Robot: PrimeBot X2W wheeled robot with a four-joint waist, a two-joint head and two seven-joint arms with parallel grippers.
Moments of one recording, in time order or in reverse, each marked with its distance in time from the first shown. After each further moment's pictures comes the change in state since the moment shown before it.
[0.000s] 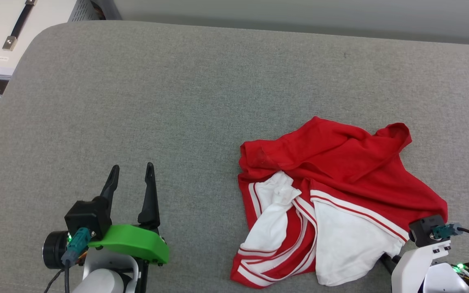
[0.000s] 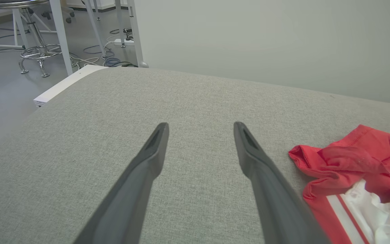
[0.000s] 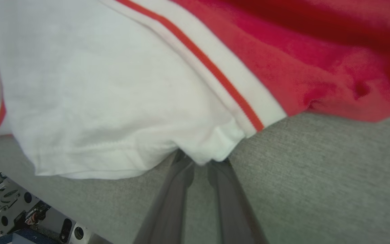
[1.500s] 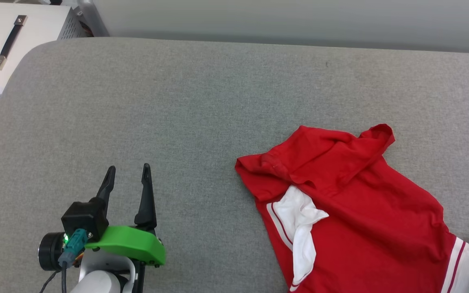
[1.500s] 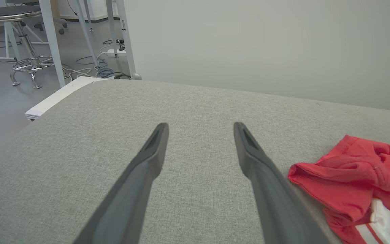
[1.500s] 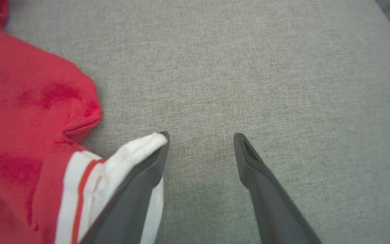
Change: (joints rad) left arm 0.007 0.018 -0.002 -0.017 0.000 0.015 0.006; right arm -0.037 0.023 -0.505 0.186 -0.106 0.002 -0.328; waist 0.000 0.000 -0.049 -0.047
